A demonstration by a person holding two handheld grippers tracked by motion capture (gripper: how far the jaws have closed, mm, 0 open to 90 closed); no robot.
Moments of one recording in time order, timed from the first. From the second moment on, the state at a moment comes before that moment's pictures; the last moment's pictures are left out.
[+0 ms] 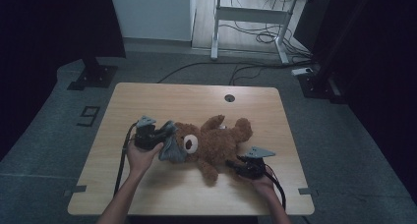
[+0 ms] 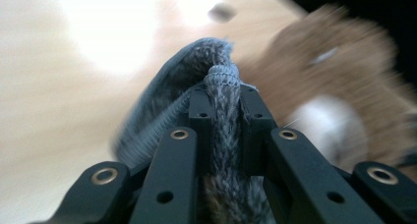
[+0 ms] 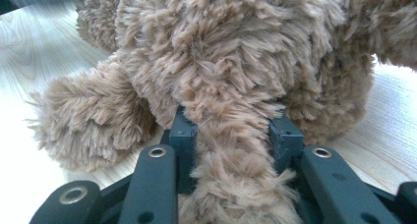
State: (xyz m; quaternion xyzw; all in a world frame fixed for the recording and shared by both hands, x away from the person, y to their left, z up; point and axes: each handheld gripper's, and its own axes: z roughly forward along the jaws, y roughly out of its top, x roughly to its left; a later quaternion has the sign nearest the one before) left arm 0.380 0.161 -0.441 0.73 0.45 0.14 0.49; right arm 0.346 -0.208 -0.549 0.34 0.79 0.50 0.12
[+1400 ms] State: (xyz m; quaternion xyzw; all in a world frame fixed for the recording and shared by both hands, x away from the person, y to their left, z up) left arm 0.396 0.128 -0.454 0.76 0.45 0.19 0.43; right arm 0.345 -0.203 -0.549 0.34 0.79 0.49 0.14
